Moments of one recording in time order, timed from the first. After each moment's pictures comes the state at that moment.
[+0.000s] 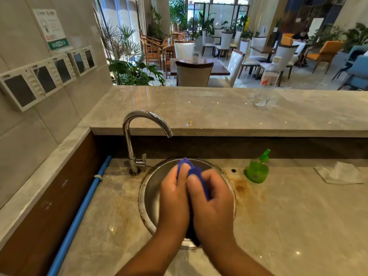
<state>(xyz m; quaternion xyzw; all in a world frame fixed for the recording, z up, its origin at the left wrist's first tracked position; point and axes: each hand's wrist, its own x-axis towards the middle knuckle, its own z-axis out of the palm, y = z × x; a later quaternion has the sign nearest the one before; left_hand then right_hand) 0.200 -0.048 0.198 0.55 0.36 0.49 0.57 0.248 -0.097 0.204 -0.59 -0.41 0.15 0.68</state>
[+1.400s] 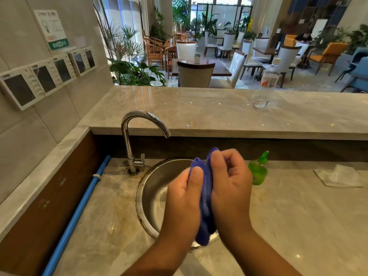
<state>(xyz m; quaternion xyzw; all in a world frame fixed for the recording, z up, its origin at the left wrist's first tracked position) 0.209 -0.073 0.220 0.58 0.30 0.47 0.59 0.283 -0.095 0.235 -0.58 -0.36 0.13 0.72</state>
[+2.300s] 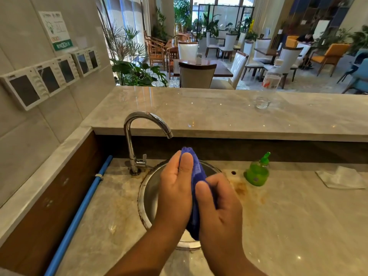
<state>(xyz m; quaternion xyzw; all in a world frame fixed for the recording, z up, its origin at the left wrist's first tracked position) 0.205 -0.055 0.231 0.56 0.31 0.52 0.57 0.253 -0.115 0.223 -0.57 -0.43 0.14 0.69</state>
